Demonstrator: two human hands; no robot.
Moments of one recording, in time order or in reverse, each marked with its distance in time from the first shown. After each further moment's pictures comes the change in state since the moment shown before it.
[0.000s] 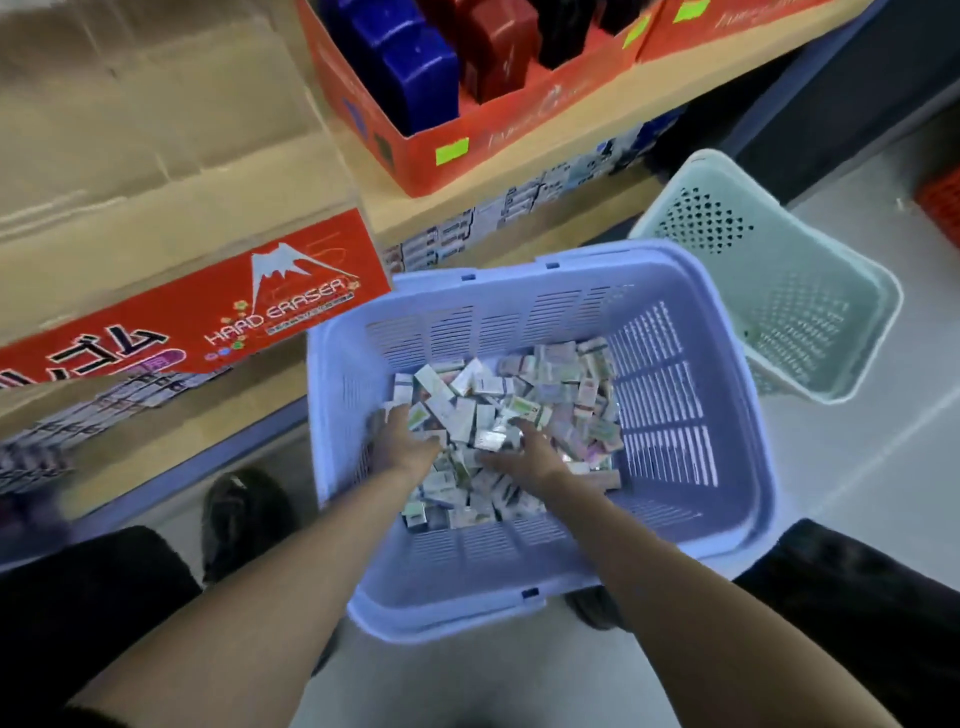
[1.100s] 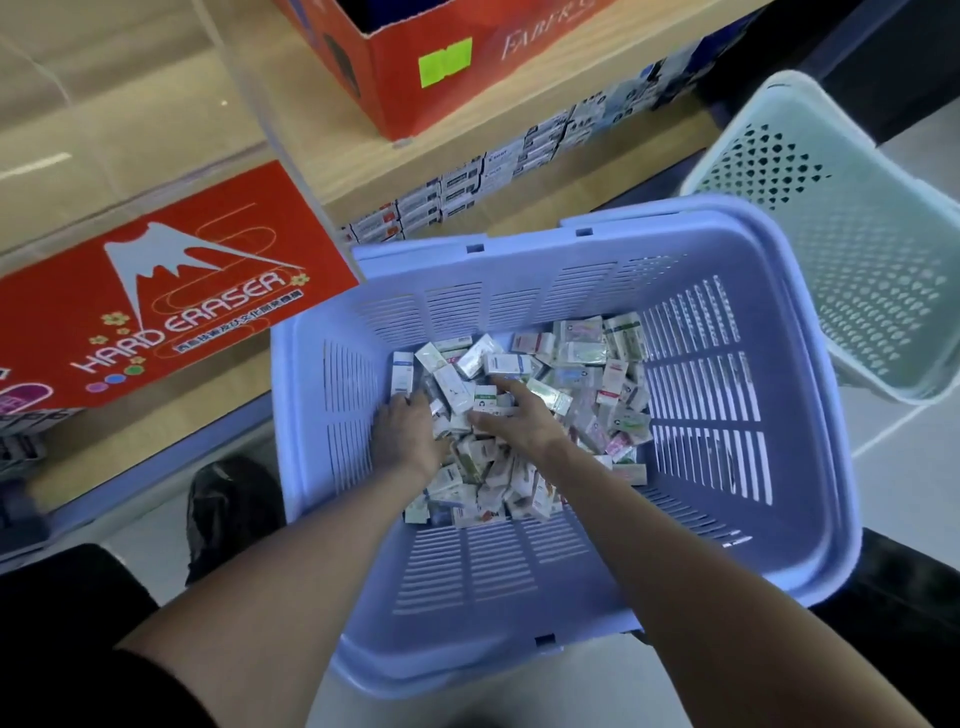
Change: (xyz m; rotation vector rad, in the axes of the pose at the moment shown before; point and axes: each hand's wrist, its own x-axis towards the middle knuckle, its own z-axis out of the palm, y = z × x) left_hand 0.036 -0.016 0.026 0.623 -0.034 0.127; right_hand 0.047 -0.009 0.010 0.209 -0.100 -0.132
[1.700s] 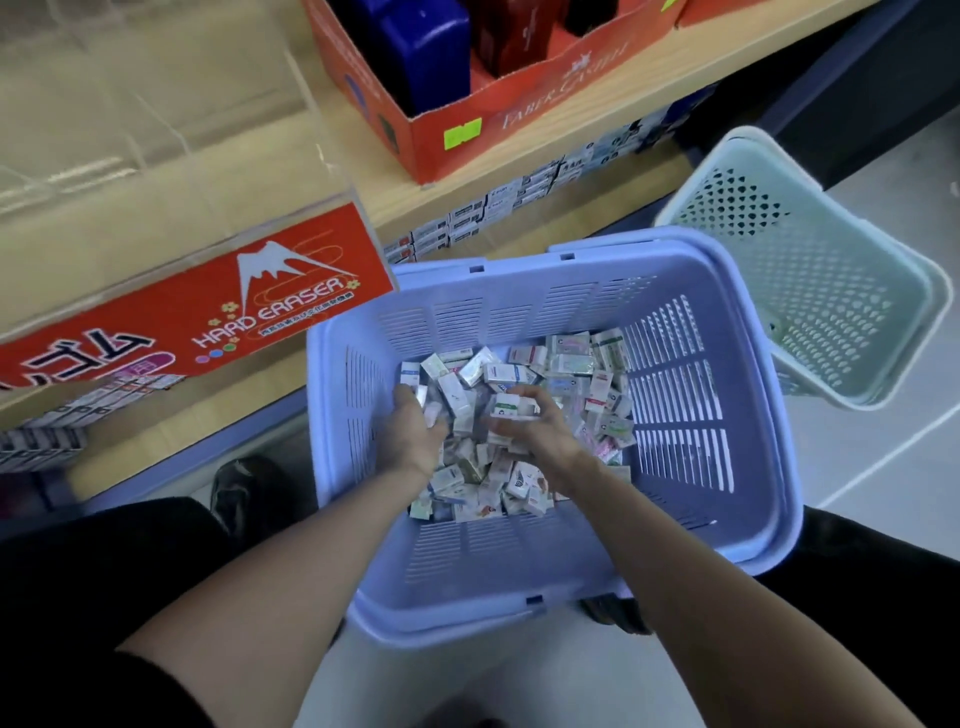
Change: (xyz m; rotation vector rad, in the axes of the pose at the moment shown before) left_hand -0.041 0.012 -0.035 -0.468 0.136 -0.130; right_hand -0.044 -0.014 -0.013 0.368 -0.029 0.076
